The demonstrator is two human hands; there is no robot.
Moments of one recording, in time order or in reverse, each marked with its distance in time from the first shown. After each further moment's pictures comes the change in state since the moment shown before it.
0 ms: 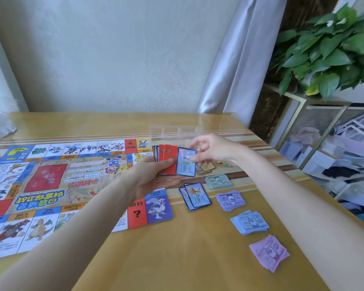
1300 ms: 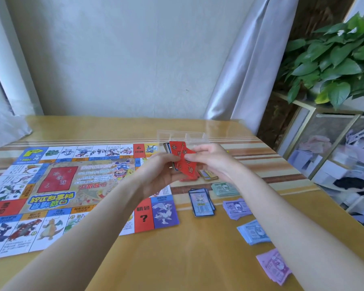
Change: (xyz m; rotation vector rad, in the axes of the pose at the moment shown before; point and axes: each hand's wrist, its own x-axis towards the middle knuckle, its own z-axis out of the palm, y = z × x) left_hand -0.003 0.013 0.009 -0.182 -0.182 0.130; right_hand 0.018 0.005 0.031 0.427 0.199 -0.006
